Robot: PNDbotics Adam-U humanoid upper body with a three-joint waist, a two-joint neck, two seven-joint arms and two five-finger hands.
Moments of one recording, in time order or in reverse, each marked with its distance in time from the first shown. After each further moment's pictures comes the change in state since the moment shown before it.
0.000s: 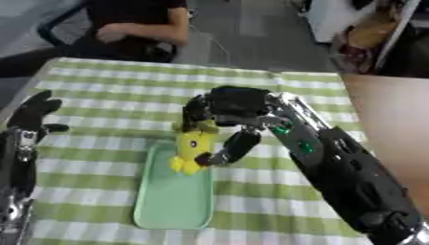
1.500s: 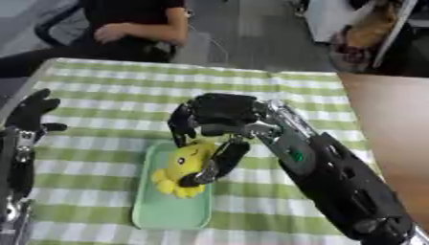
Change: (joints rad) left arm -0.001 0.000 -0.006 -0.011 -0.009 0.001 0.000; right arm 0.010 0.006 0.028 -0.055 -0.065 0.011 0.017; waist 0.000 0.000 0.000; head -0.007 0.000
